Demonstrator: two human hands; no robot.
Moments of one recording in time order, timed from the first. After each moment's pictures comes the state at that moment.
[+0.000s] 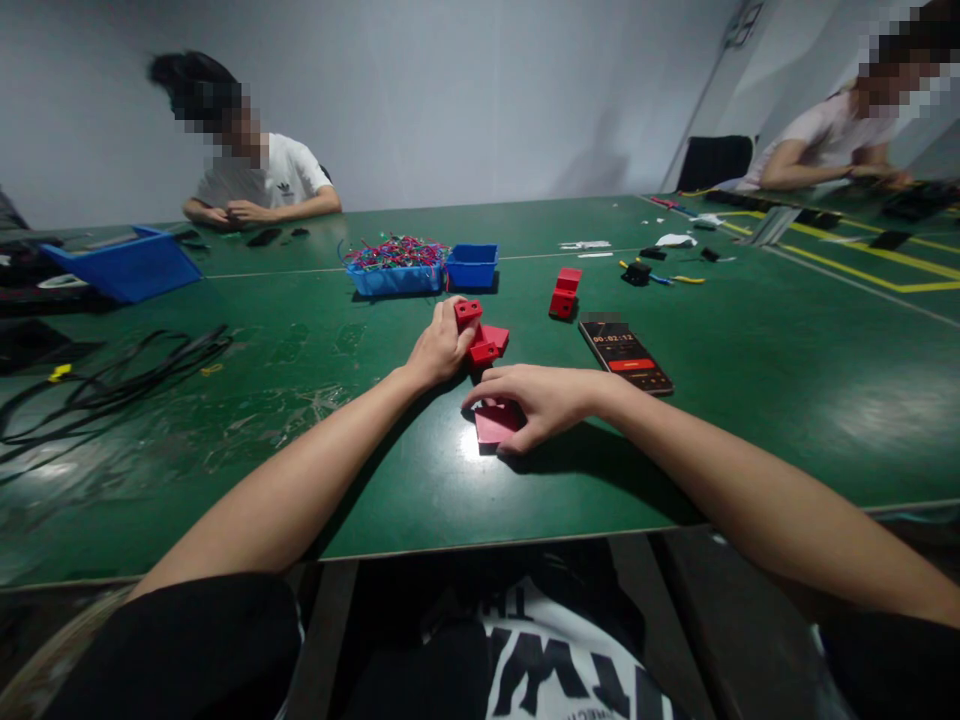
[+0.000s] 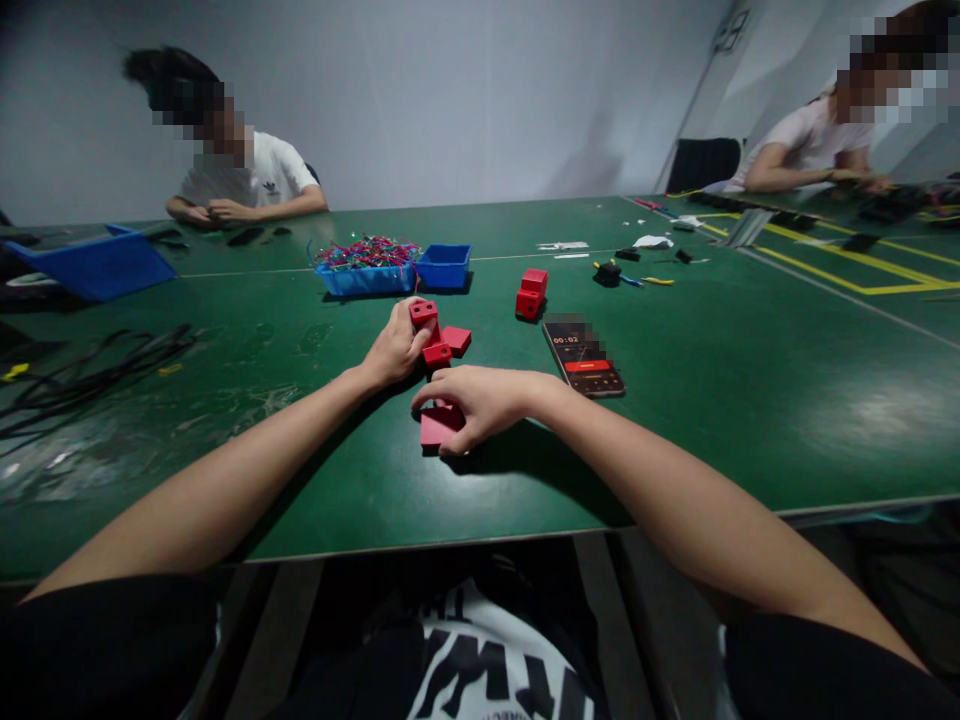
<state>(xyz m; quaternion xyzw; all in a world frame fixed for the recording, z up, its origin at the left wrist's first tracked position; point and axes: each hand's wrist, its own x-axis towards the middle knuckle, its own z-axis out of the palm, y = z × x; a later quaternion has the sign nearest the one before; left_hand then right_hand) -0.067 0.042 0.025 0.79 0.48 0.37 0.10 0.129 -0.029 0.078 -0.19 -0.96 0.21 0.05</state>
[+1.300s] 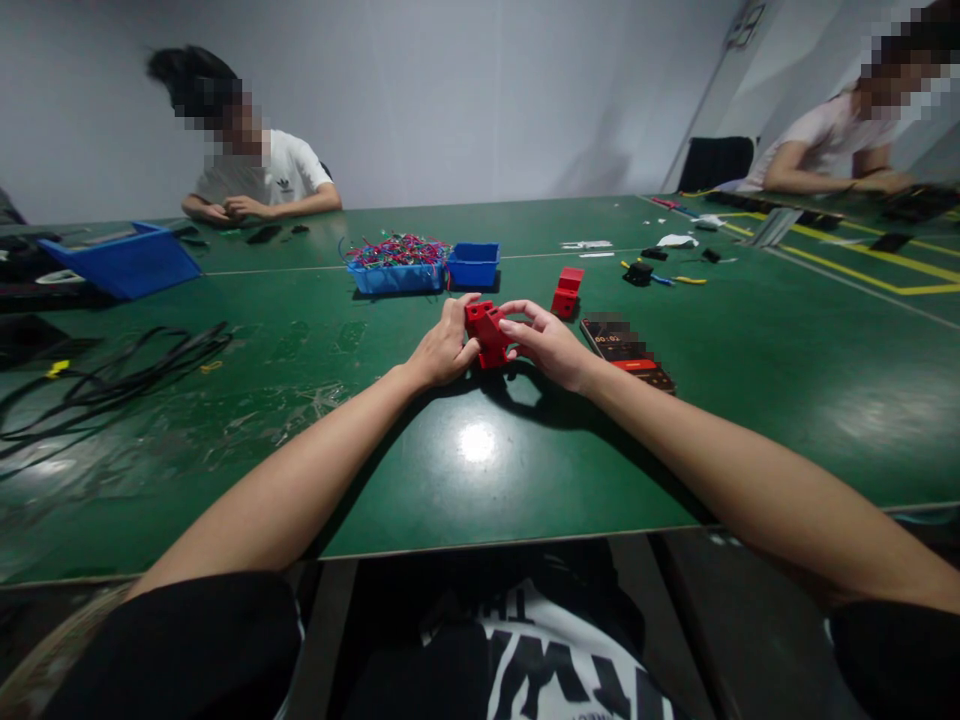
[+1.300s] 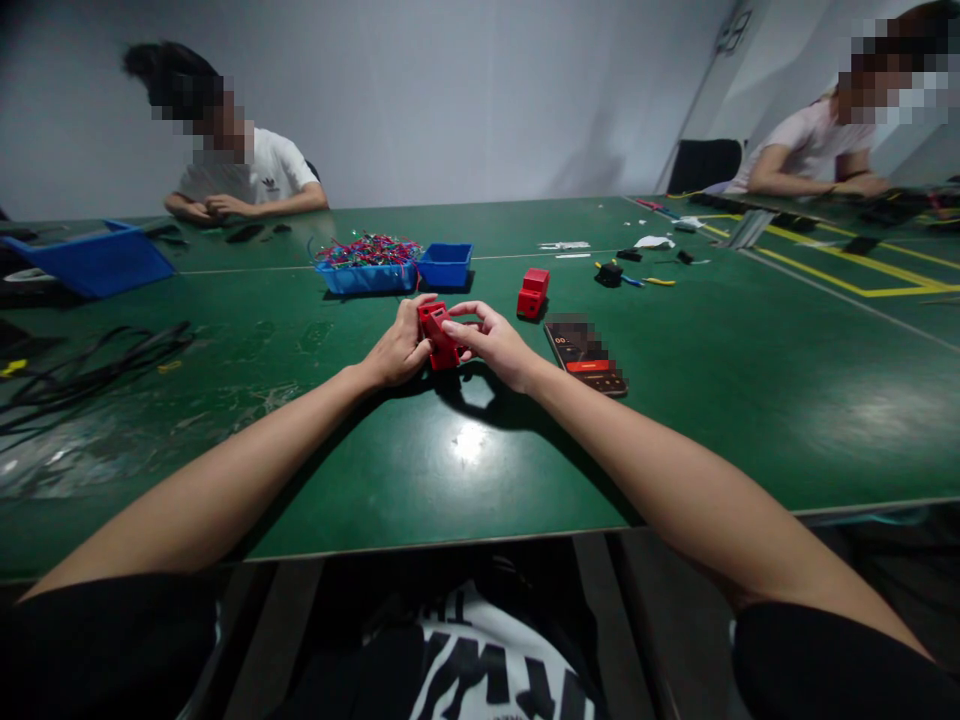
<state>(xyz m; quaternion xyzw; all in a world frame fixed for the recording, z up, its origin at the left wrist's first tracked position) -0.076 0.047 0.021 0.86 0.37 0.35 0.08 0.123 0.008 0.048 -0.32 -0.58 0.58 0.47</state>
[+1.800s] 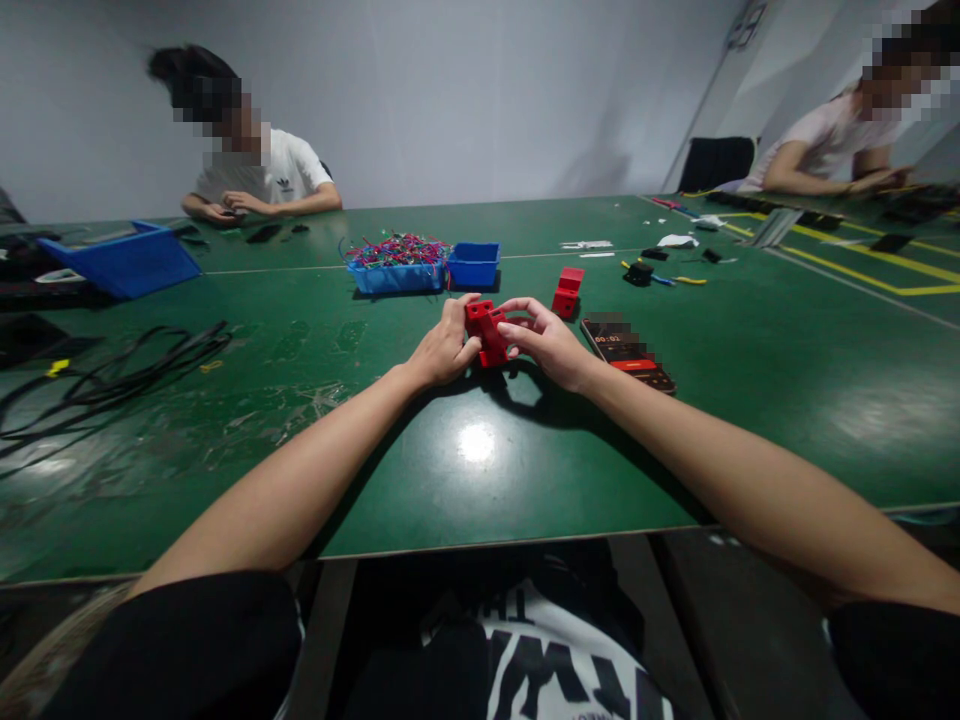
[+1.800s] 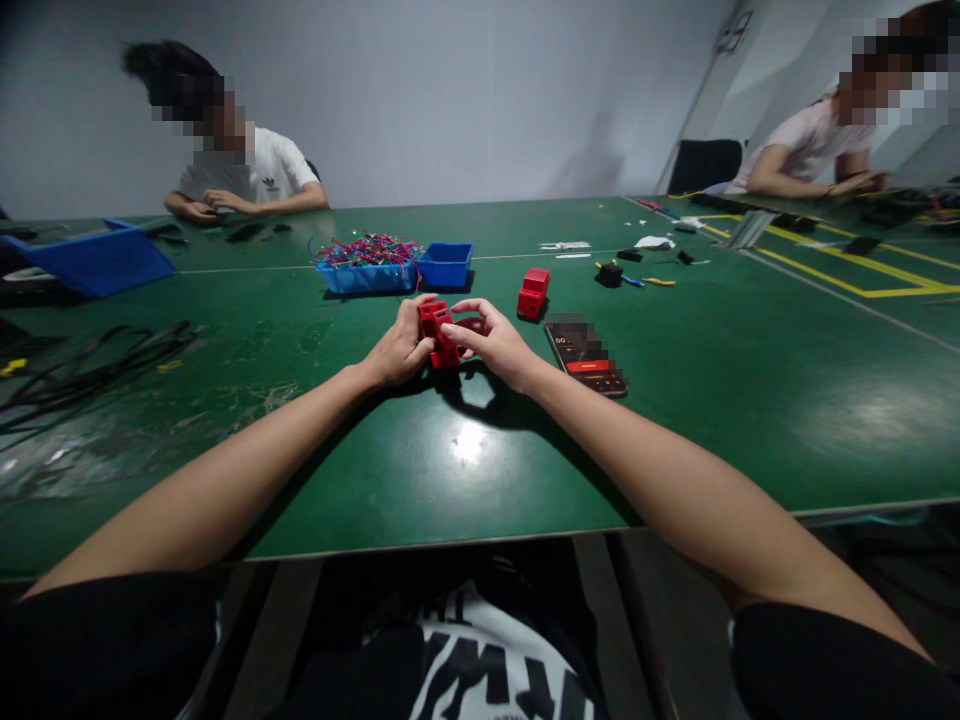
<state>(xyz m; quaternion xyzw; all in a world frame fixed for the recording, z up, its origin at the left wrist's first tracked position) -0.075 0.048 0.019 0.85 0.38 0.35 0.09 0.124 0.007 0.047 -0.33 -0.61 0.55 0.48</state>
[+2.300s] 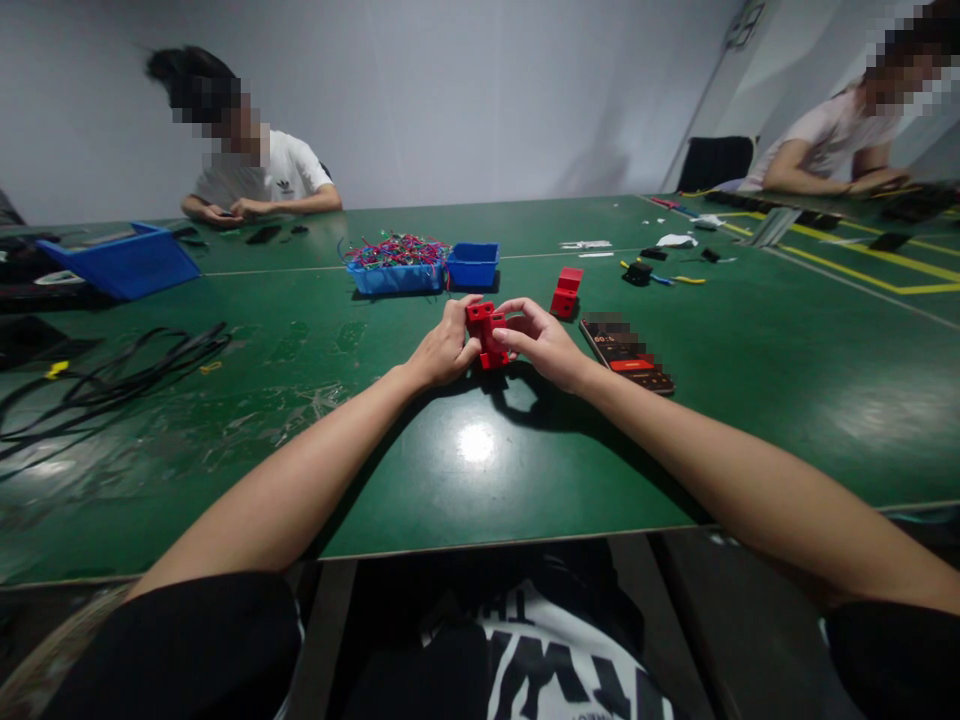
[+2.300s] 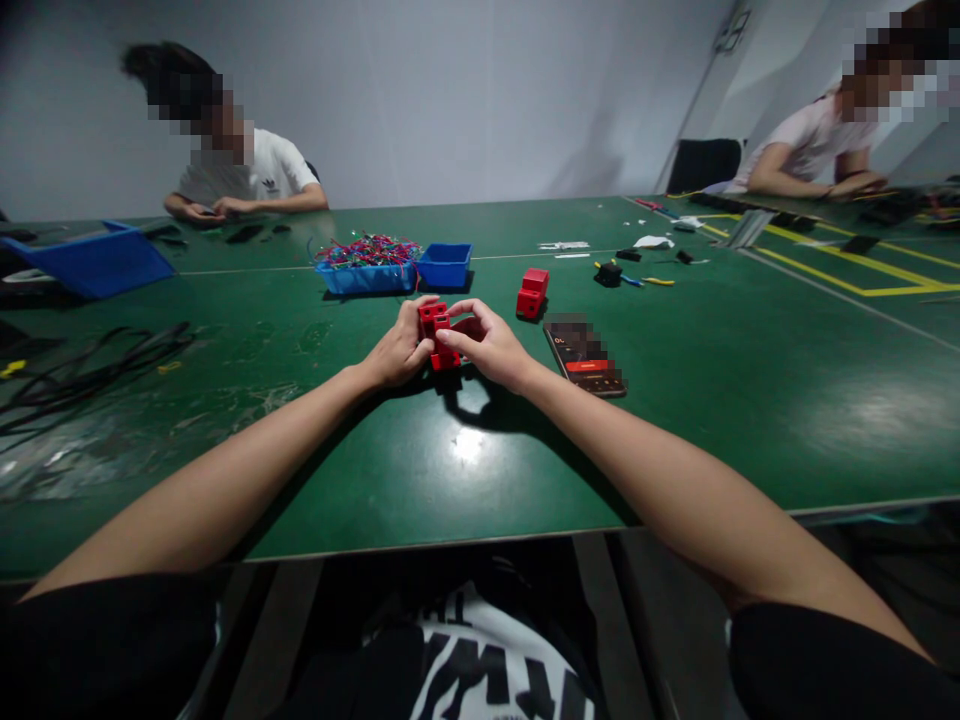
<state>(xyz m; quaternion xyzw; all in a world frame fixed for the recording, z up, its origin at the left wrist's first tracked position) -0.074 0.047 0.019 0.86 0.36 0.36 0.09 0.121 0.006 0.047 -0.32 -0.65 0.50 0.48</state>
